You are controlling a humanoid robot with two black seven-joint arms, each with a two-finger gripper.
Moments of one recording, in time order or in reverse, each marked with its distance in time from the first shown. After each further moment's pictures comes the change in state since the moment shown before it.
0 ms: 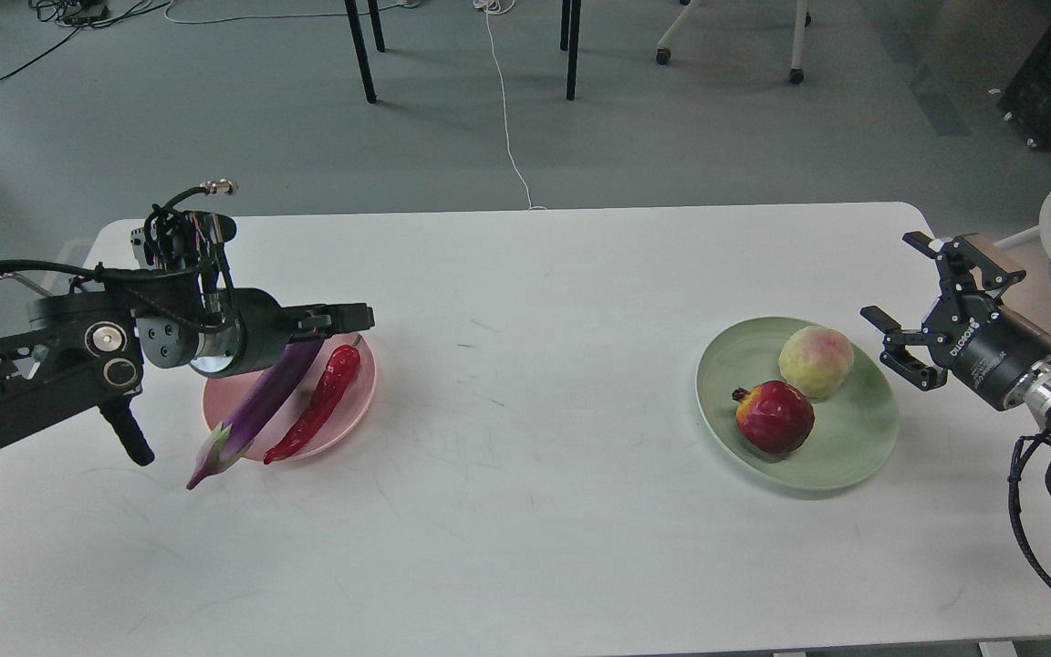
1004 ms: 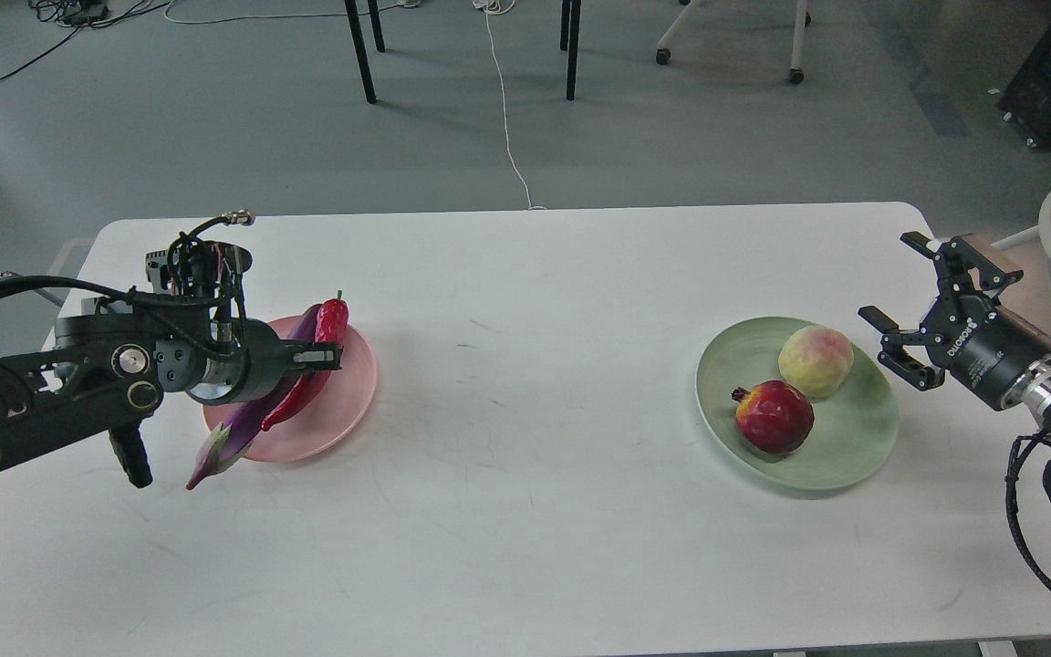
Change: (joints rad) left arm -0.049 0.007 0.283 0.033 0.043 0.006 0.195; right arm -0.013 0.009 -0.001 -0.006 0.000 0.000 0.000
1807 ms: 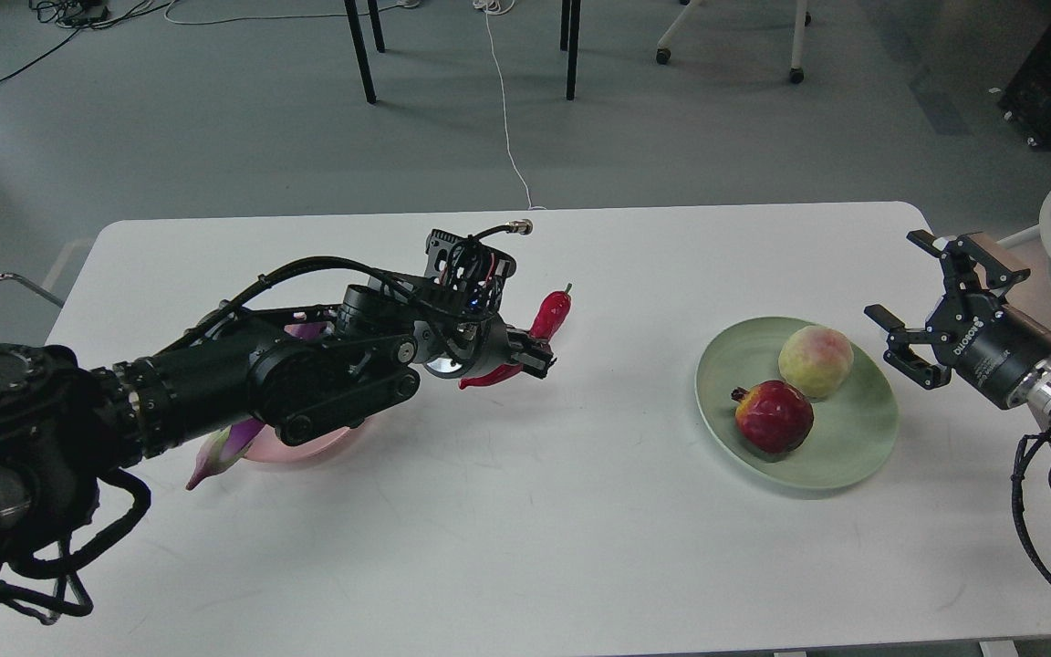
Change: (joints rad) left arm -0.185 -0.584 0.043 0.440 0.374 -0.117 -0.259; right arm 0.001 -0.010 0.000 0.001 0.002 0.000 0.000
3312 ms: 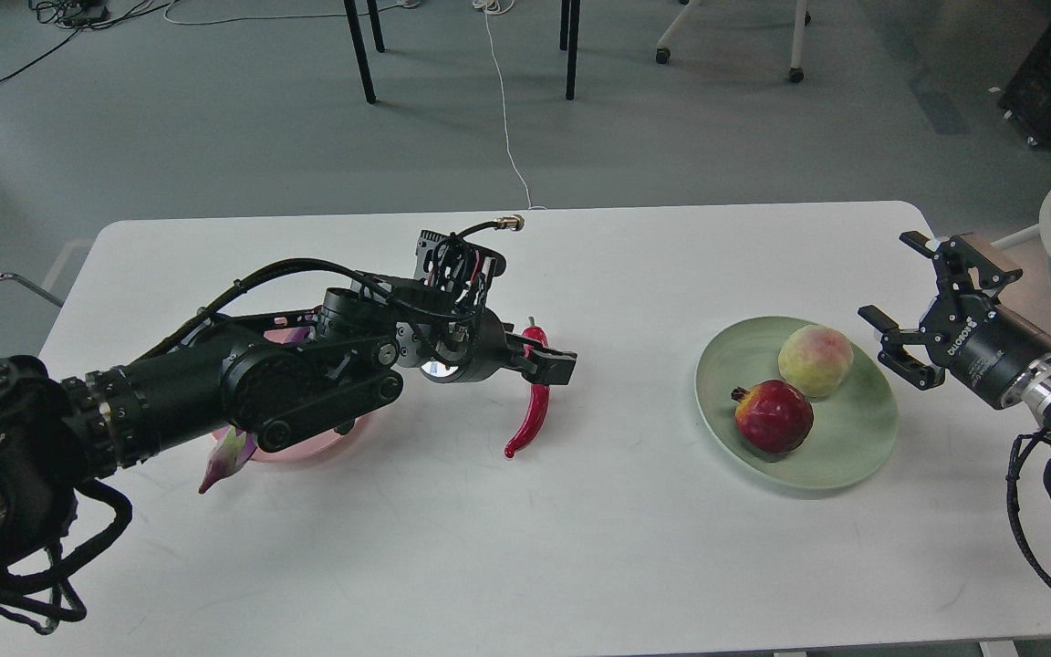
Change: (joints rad) left arm 0.073 -0.030 -0.046 0.036 0.012 0.019 -0.068; right arm 0.007 0.005 -0.011 0.000 0.000 0.000 0.000
